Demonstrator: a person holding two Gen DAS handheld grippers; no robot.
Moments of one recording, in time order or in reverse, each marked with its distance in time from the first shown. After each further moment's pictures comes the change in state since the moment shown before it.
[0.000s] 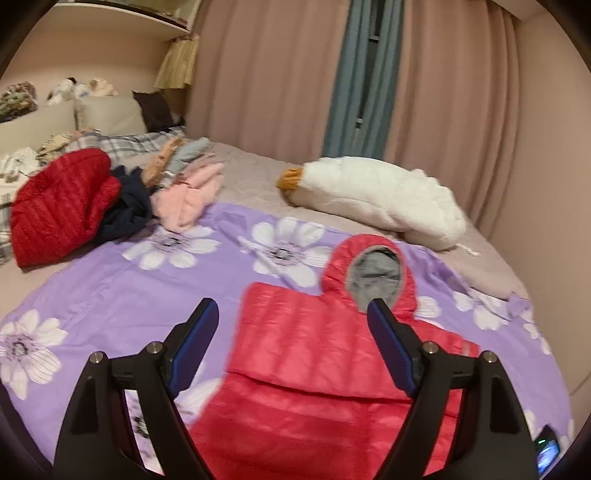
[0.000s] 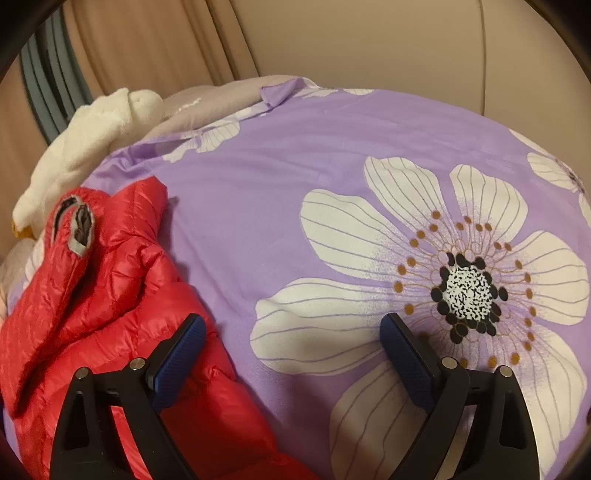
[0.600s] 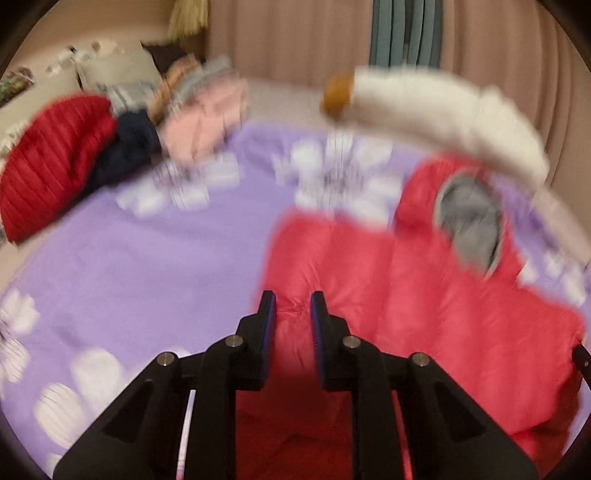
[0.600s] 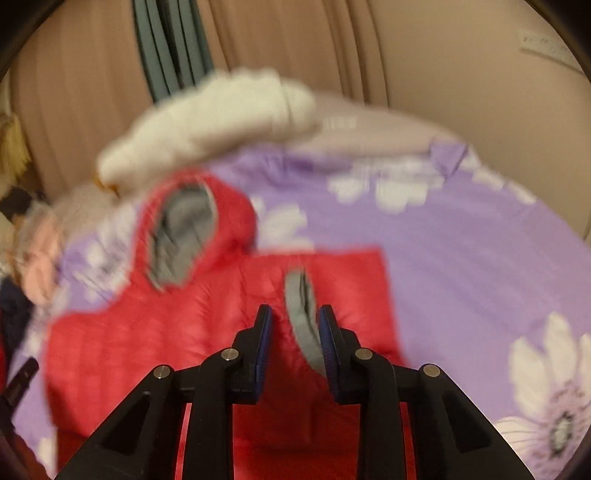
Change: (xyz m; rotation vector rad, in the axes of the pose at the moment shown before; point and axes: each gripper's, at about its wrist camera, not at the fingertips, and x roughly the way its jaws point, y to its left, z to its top) left arm 0.187 0.019 -0.067 0.026 0.257 0.175; right arm 0.021 0.167 0.046 -0.339 -0.026 0.228
